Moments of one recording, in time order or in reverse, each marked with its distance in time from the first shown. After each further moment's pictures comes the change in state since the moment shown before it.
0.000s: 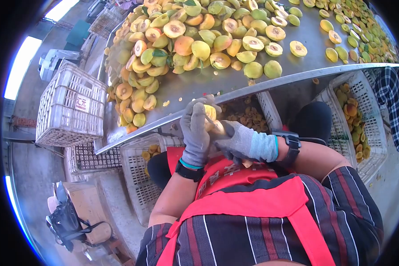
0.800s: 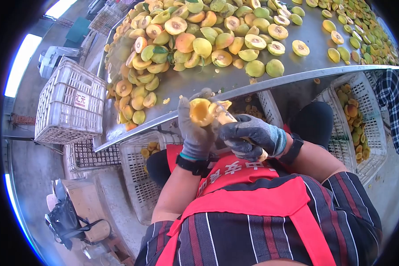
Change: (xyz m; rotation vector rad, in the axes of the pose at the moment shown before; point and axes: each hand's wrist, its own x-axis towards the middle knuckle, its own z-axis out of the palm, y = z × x) left_hand 0.002 0.014 0.015 -0.531 0.150 -0.265; right_hand -0.009 0.013 -0.023 0.746 -0.364 -0.036
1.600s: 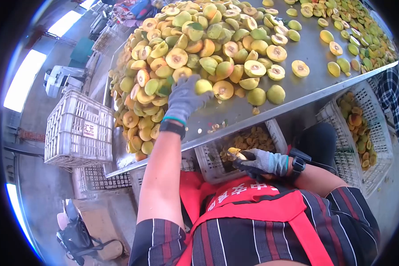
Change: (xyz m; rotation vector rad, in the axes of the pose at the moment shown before) left_hand 0.165 0.054 0.027 2.258 -0.256 0.417; right_hand 0.007 0.017 -0.056 -0.642 0.341 0.159
